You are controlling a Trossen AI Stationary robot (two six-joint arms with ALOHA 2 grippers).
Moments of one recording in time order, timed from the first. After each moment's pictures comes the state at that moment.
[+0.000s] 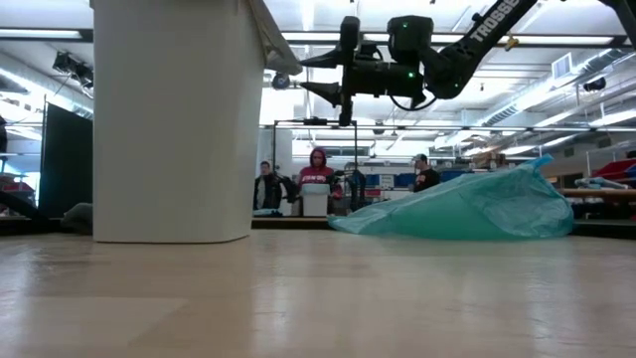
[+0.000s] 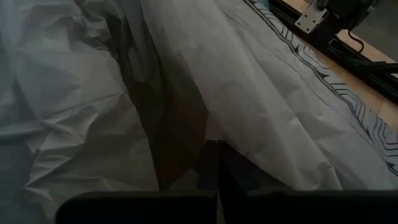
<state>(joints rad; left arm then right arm) -0.02 1.12 1.17 -0.81 -0.36 -0.66 -0.49 1.80 1.09 0.90 -0.37 0.83</state>
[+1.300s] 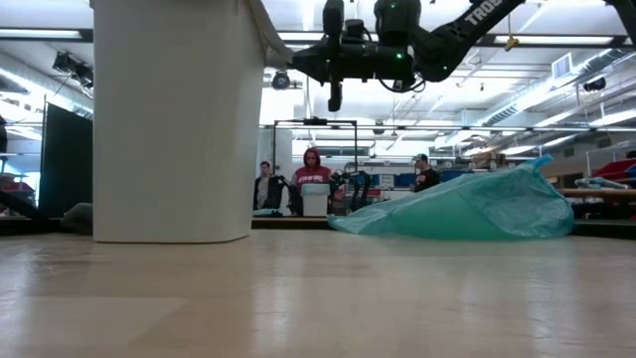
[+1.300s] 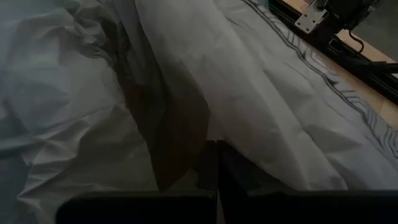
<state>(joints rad) -0.02 1.12 1.17 -0.81 -0.36 -0.66 -0.42 1.80 1.20 0.76 -0.29 0.67</state>
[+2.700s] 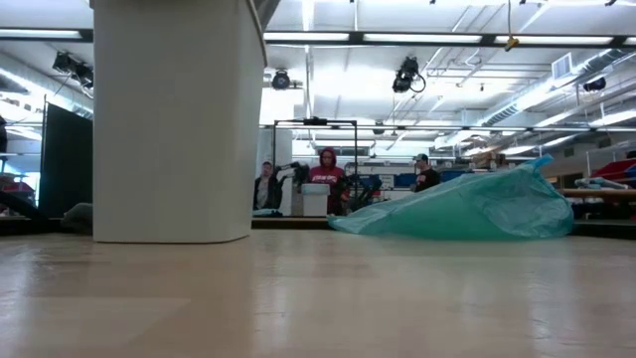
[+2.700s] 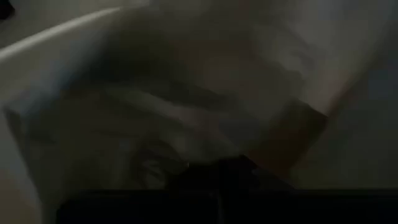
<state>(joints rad) -0.02 1.12 1.17 -0.80 -0.47 -0.58 -0.05 1.44 1.24 0.57 0.13 0.61</state>
